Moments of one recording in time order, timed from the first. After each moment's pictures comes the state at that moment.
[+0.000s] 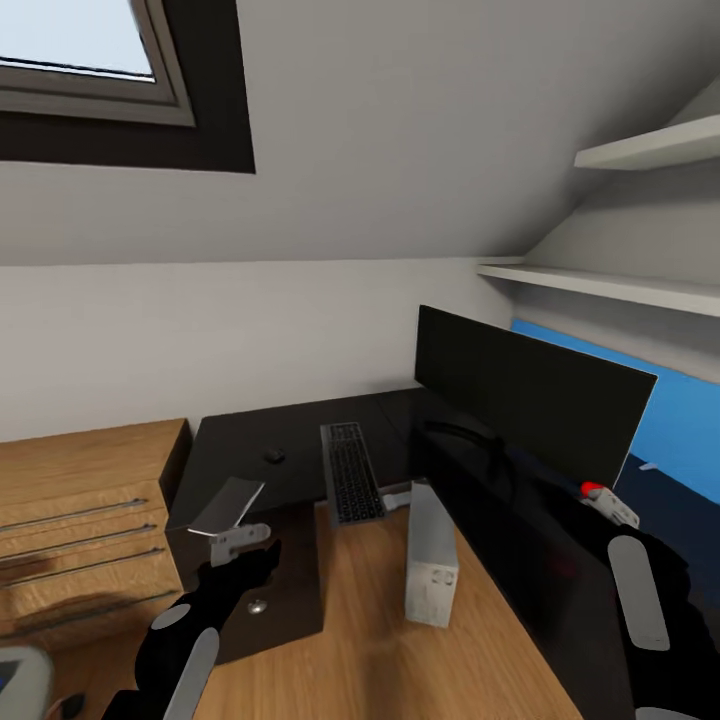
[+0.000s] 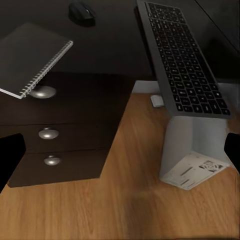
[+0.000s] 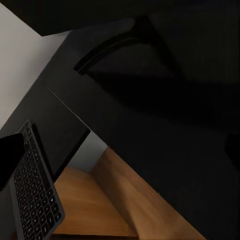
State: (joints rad) left arm -0.12 -0.04 -0.11 -1.60 0.30 0.56 0.27; right arm -0.41 -0.04 -0.40 -1.43 -0.68 0.69 -0.25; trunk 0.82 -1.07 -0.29
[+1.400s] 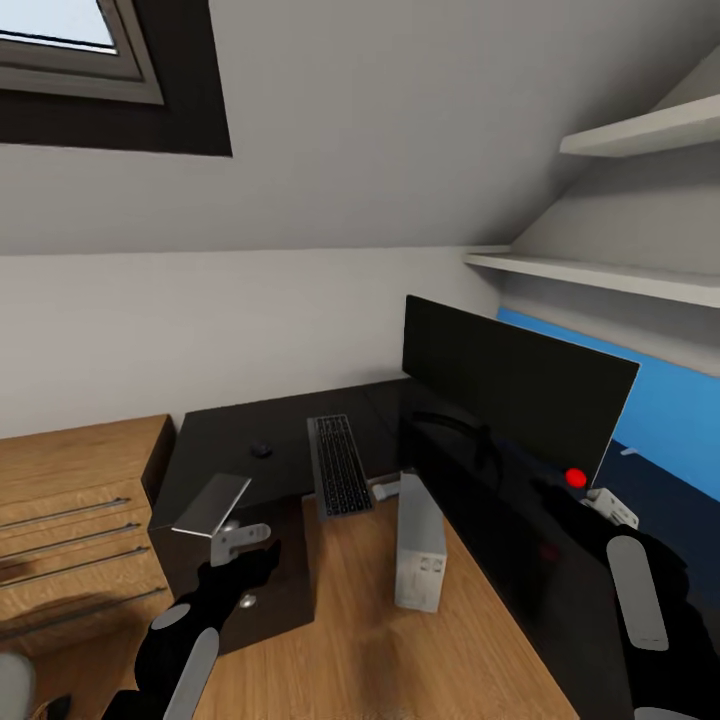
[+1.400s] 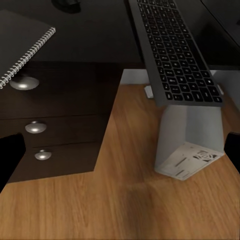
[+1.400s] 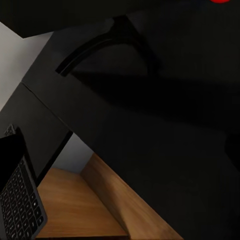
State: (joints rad) left arm -0.12 -0.04 -0.11 -1.60 0.30 0.56 0.27; right arm -0.41 -0.04 -0.40 -1.43 -0.68 0.69 -0.25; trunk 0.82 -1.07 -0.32
